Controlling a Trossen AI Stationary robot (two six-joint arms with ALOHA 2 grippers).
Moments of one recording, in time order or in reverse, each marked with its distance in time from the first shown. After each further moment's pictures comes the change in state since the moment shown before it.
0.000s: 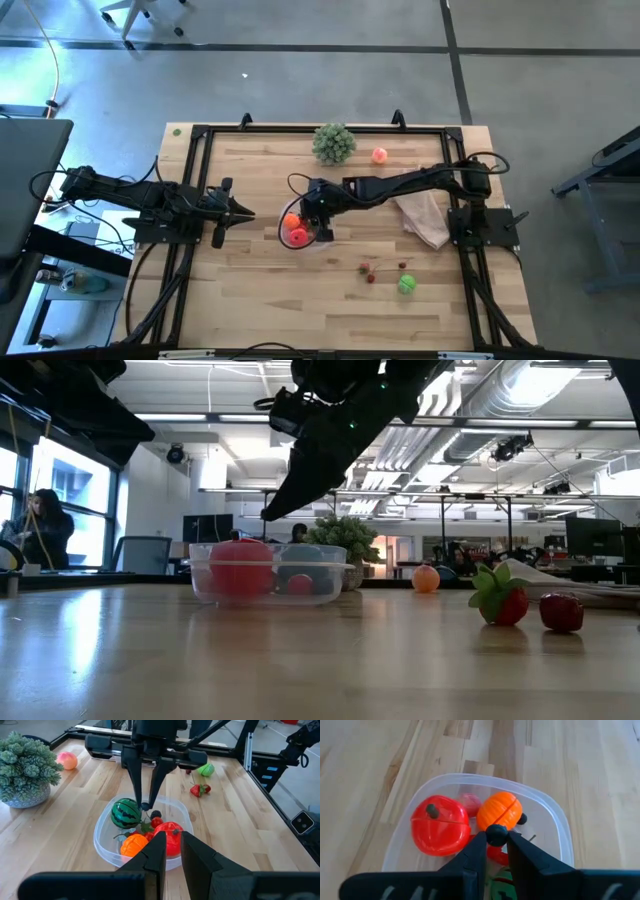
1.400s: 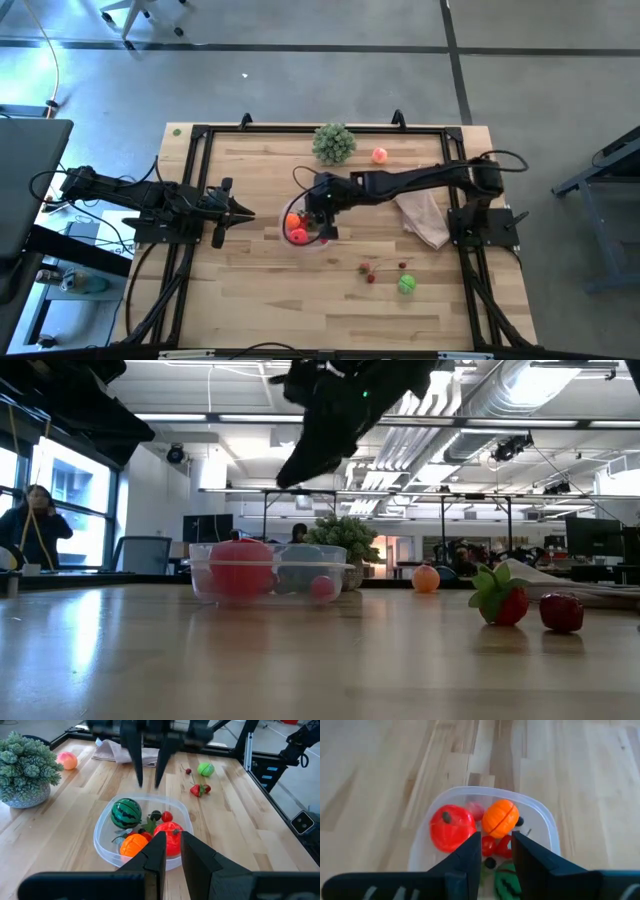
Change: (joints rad) left arm 0.000 0.000 0.000 0.000 0.000 0.000; right arm 0.000 -0.086 -0.002 -0.057 -0.020 0.034
